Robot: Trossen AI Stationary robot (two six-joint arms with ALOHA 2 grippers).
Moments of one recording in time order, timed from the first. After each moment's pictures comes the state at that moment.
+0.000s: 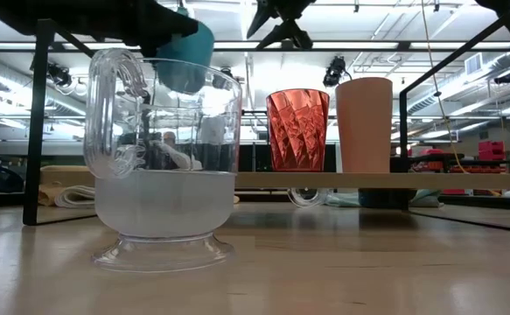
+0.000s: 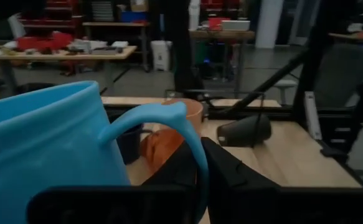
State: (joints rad) left arm 0.03 0.95 0.47 0.44 -0.02 -0.01; right arm -0.37 1.88 2.18 -1.05 -0.12 0.60
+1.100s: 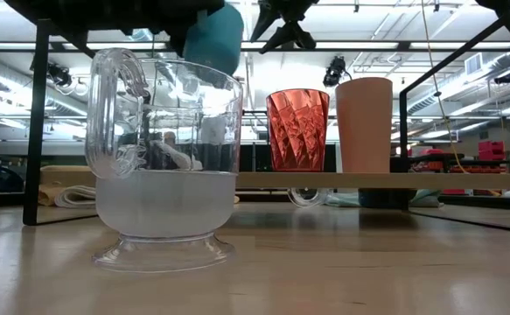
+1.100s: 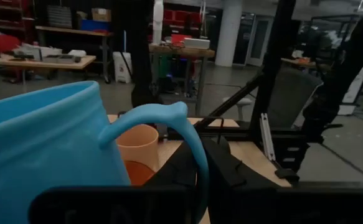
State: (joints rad) left arm 0.02 1.16 0.56 0.64 0.13 -0.10; right arm -0.36 1.88 2.18 -1.09 -0.08 0.54
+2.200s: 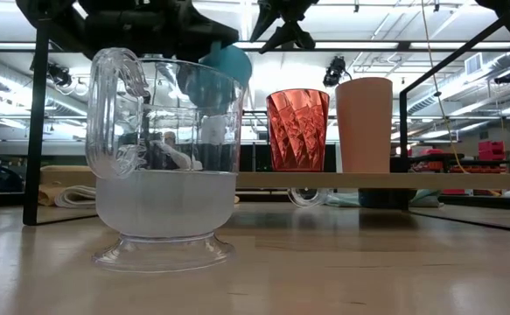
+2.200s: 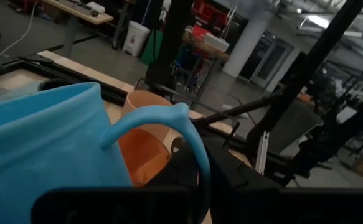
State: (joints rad) left arm 0.11 1.28 0.56 0.70 0.17 -0.44; right arm -0.36 1.88 2.18 -1.08 -0.08 0.52
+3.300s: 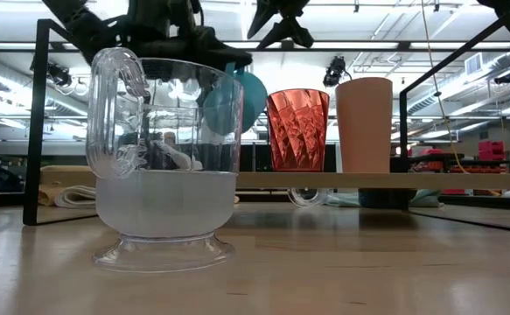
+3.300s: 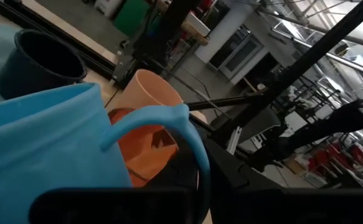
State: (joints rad) left arm 0.31 1.46 0.65 0.75 0.53 -0.64; right arm -0.32 1.88 2.18 -1.08 -0.07 0.53
